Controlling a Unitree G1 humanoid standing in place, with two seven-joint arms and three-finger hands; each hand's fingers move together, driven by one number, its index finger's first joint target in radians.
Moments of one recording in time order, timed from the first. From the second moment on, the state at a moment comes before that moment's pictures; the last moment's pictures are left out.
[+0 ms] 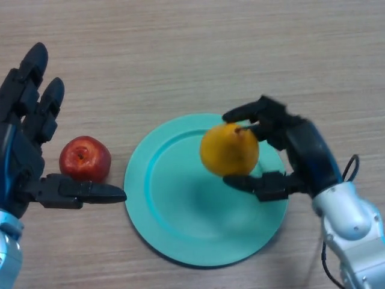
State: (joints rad) left arm -0.01 0.25 0.19 -0.50 -0.32 0.28 -0.11; right arm -0.20 -0.18 0.25 0.00 -0.16 0.01 0.02
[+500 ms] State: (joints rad) left arm -0.01 0.25 0.17 -0.49 -0.31 0.29 -0.10; right arm -0.20 -0.18 0.30 0.26 -0.23 -0.11 -0.05
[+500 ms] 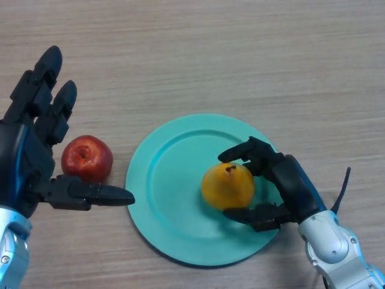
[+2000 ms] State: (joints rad) left arm -0.09 0.26 0.13 -0.46 -0.30 0.34 -0.10; right arm 0.01 -0.22 -0.06 -0.44 -0.03 0.14 0.15
